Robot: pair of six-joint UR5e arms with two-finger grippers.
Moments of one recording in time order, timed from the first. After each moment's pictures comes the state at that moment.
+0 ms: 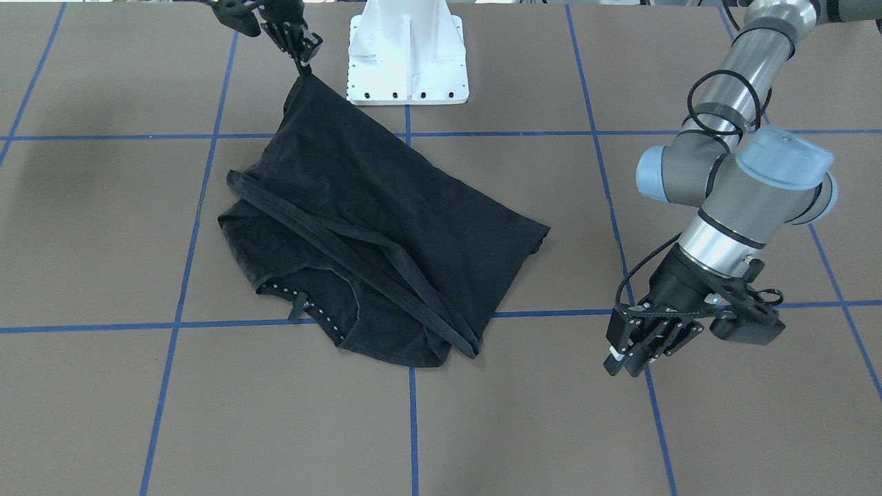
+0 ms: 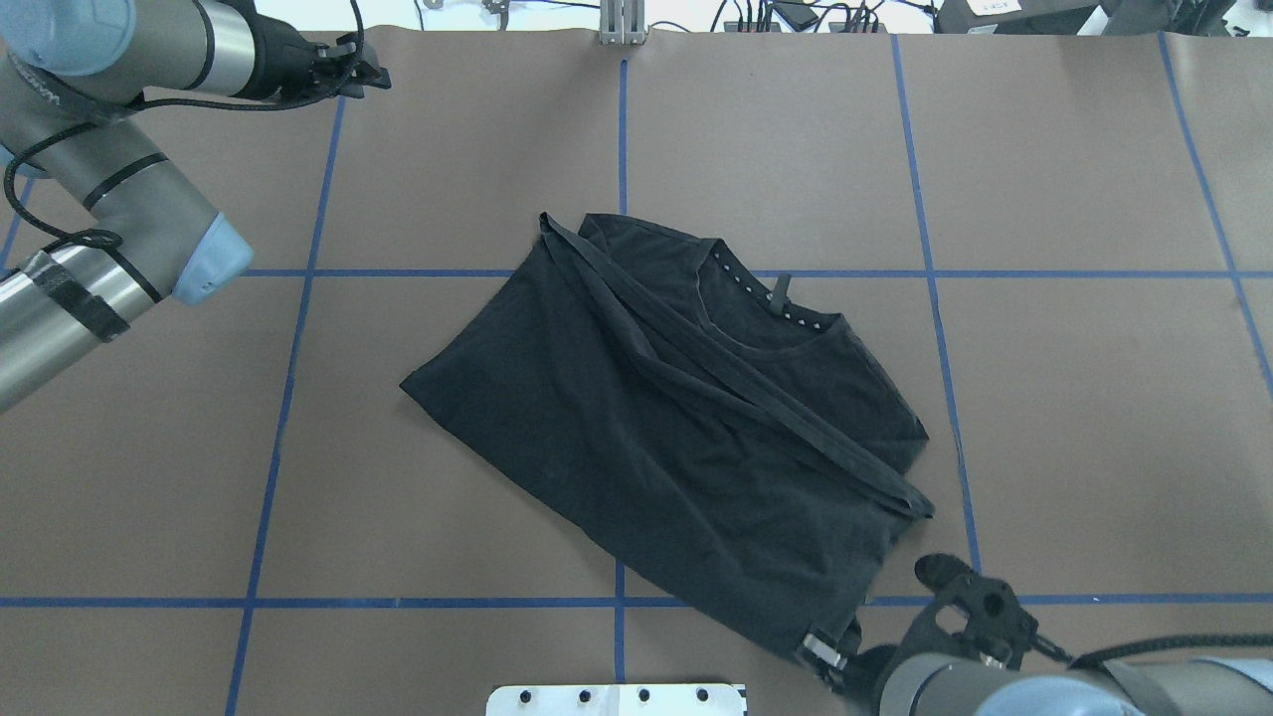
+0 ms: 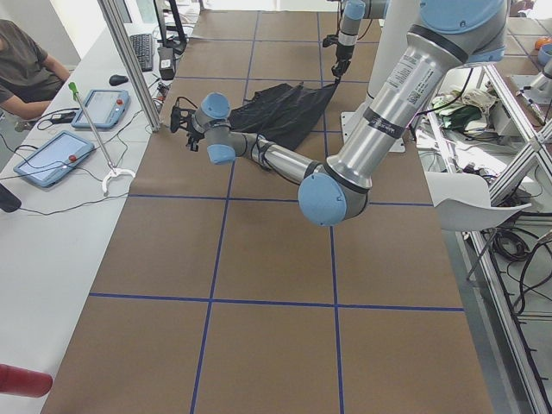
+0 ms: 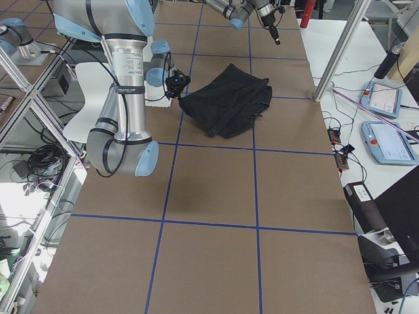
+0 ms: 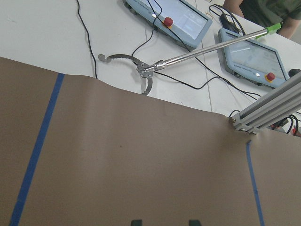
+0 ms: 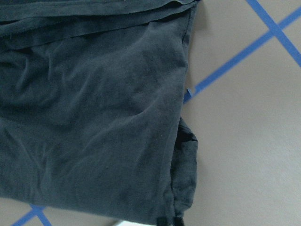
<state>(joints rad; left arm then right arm) -0.98 -2.16 -1.33 -2.50 -1.97 -1.26 -0.07 -1.44 2.42 -1.70 1.48 2.28</state>
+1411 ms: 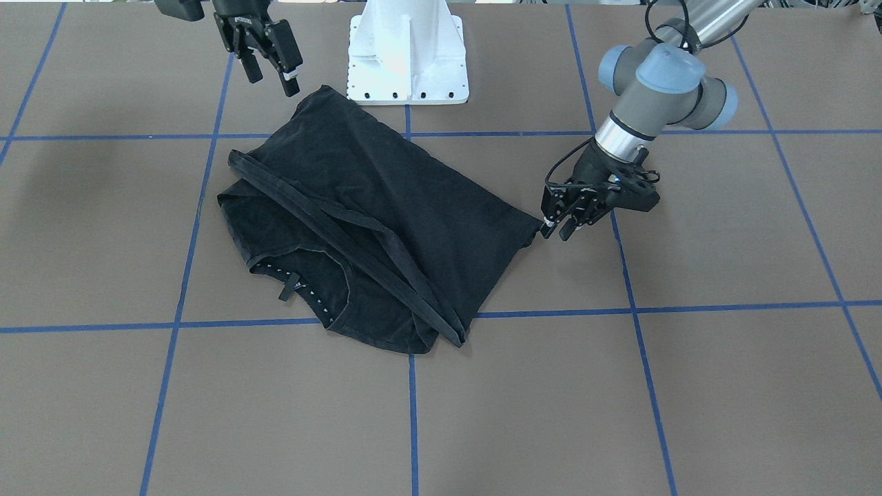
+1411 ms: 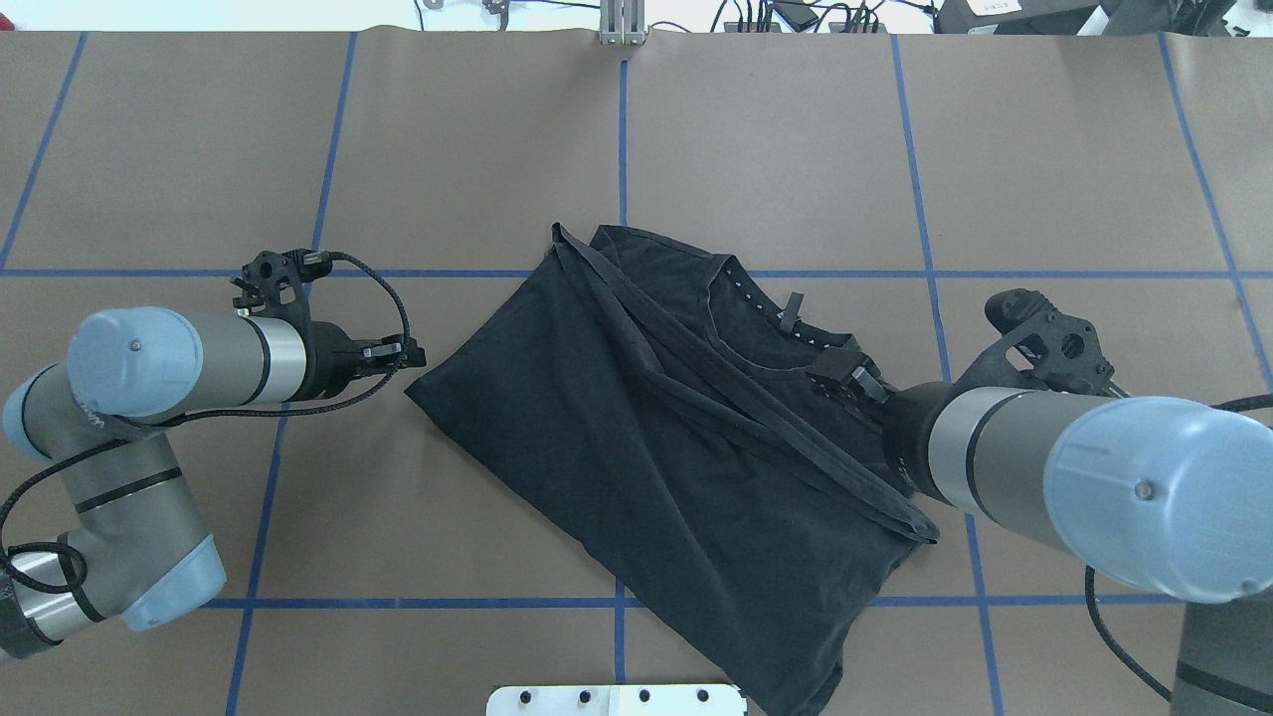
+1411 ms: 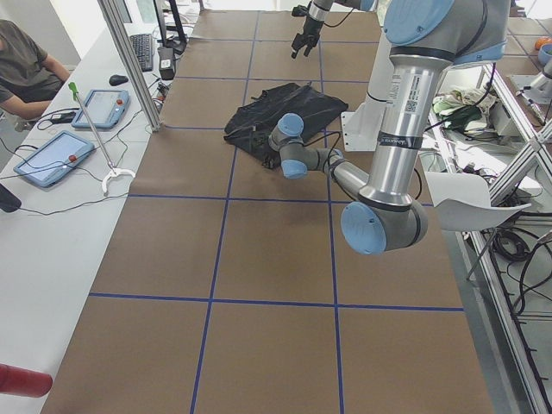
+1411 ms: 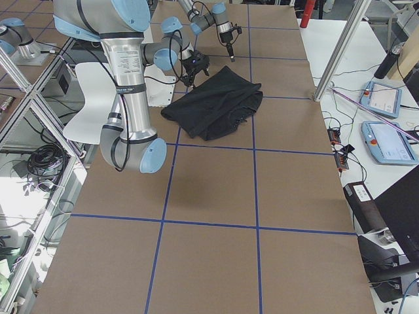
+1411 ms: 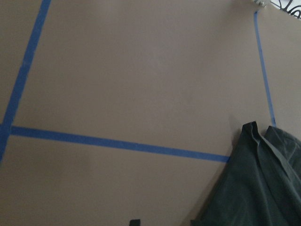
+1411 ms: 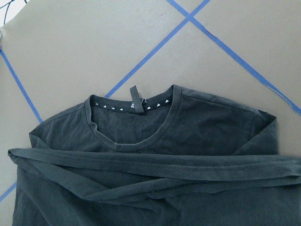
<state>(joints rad) -0.56 -1.79 -1.72 -2.38 -1.74 -1.41 0.37 -1.30 2.40 -1.76 1.47 2.05</state>
